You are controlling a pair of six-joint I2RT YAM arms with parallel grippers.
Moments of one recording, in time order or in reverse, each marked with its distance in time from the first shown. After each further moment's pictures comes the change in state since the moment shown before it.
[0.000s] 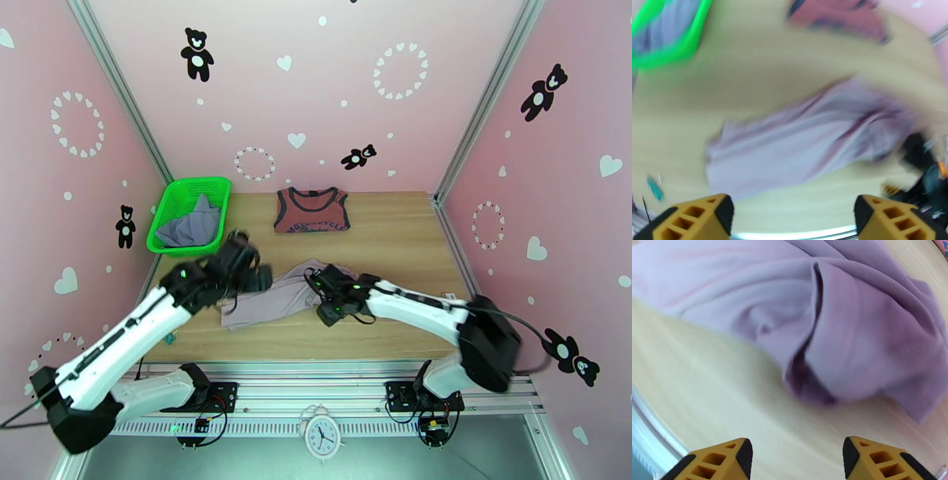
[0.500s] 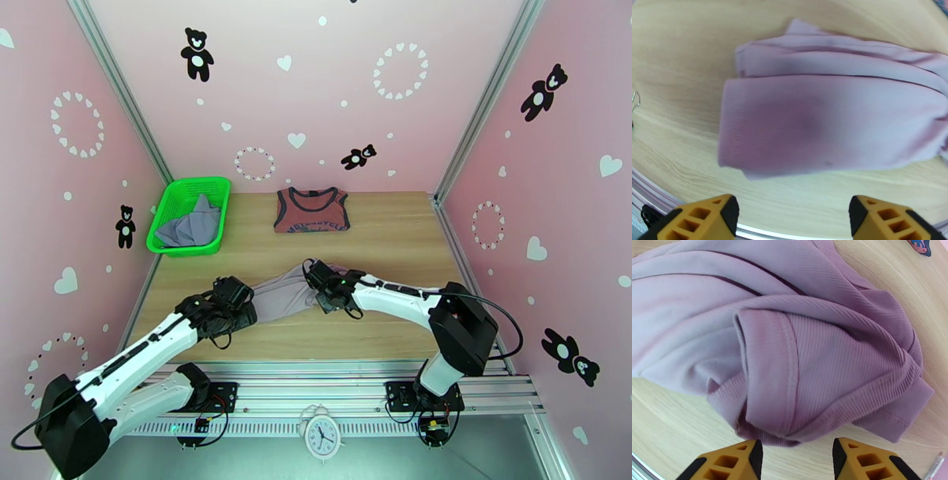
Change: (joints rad) left arm 0.093 -0.044 -0.358 0.146 0.037 -0.193; right arm -0.006 0.070 0.037 0.032 0.136 0.088
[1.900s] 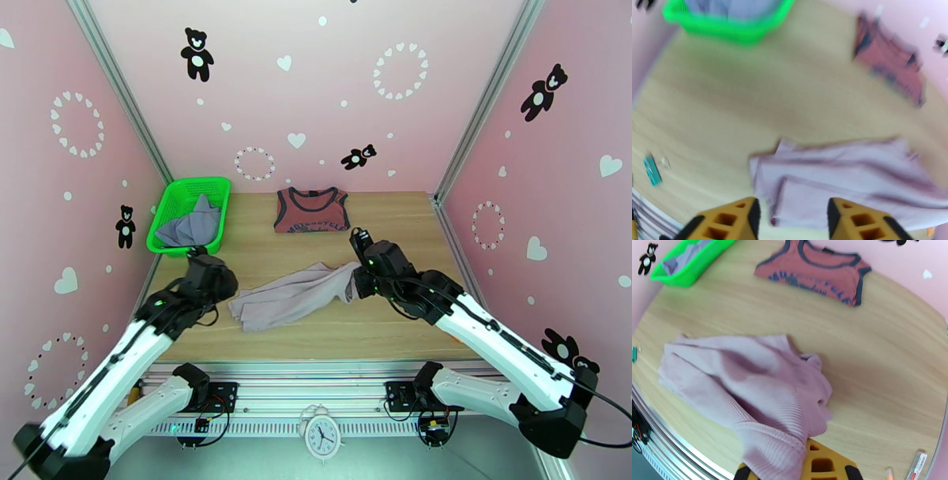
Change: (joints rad) left arm 0.112 -0.105 0.142 0.035 -0.053 0.131; right arm -0.130 -0.589 0.019 -0.204 -0.080 -0.067
